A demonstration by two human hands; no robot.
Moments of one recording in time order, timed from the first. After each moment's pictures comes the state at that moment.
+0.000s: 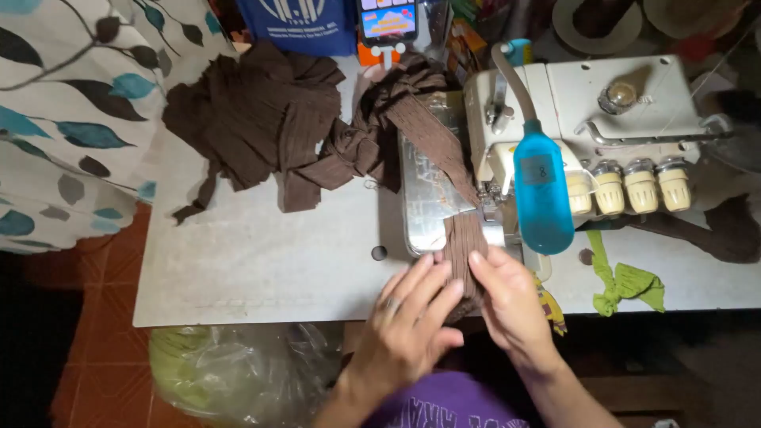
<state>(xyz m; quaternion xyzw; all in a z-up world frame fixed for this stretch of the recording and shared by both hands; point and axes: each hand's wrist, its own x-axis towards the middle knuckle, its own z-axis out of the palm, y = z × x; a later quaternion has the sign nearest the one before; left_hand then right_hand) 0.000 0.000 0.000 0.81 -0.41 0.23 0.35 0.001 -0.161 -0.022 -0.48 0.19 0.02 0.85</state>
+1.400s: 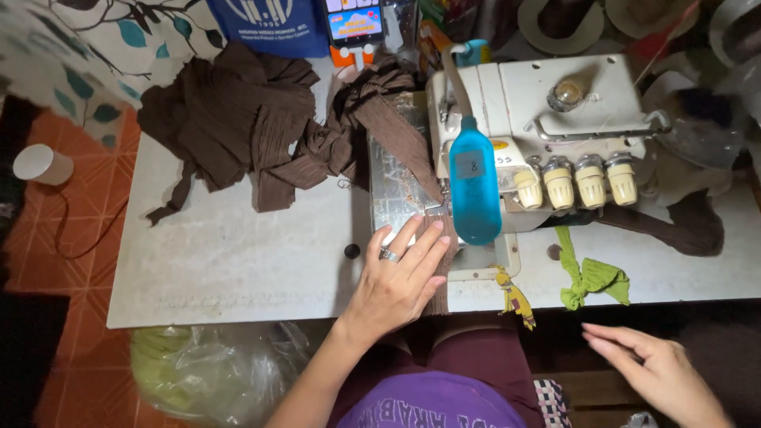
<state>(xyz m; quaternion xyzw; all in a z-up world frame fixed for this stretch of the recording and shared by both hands) 0.036 -0.037 -0.037 0.85 -0.44 0.25 0.17 -0.129 -0.379 -0.062 -0.90 0.26 0.16 0.32</state>
